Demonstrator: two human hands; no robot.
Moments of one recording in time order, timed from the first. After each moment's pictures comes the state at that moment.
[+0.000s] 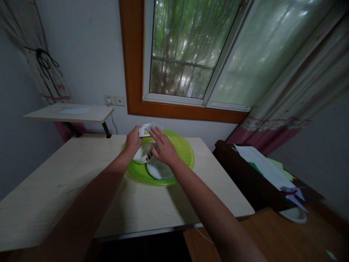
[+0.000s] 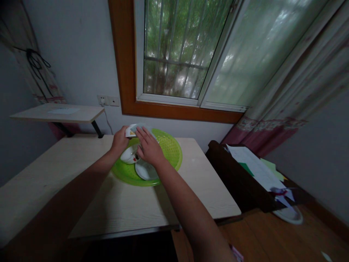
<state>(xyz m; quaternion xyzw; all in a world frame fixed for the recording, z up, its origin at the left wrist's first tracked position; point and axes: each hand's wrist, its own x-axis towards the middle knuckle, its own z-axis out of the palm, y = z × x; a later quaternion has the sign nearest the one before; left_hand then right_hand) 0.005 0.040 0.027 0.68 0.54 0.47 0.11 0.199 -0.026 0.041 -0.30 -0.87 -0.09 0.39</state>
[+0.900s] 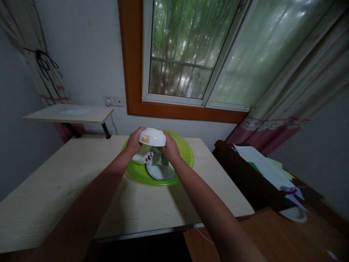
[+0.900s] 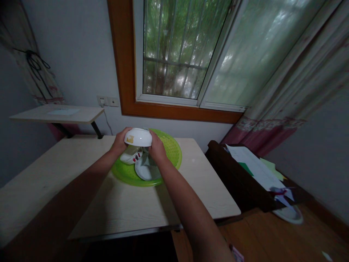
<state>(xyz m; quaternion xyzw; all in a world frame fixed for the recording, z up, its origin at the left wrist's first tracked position) 0.004 0.035 0.025 0.75 0.37 0.53 0.15 0.216 0.005 0.014 -0.42 -0.75 0.02 0.50</state>
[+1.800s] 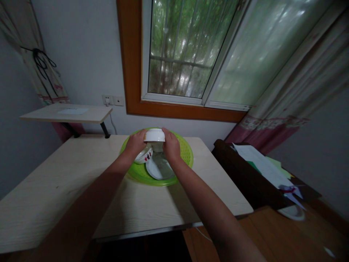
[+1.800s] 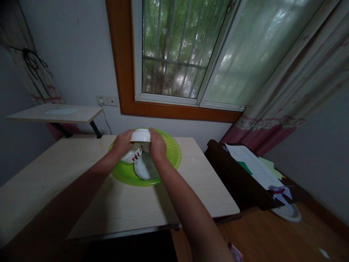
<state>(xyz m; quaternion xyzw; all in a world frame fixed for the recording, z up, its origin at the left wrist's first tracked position) 0.017 0.023 0.029 0.78 0.51 0.36 -0.03 0.216 -0.006 0.025 -0.49 -0.72 -0.07 0.48</state>
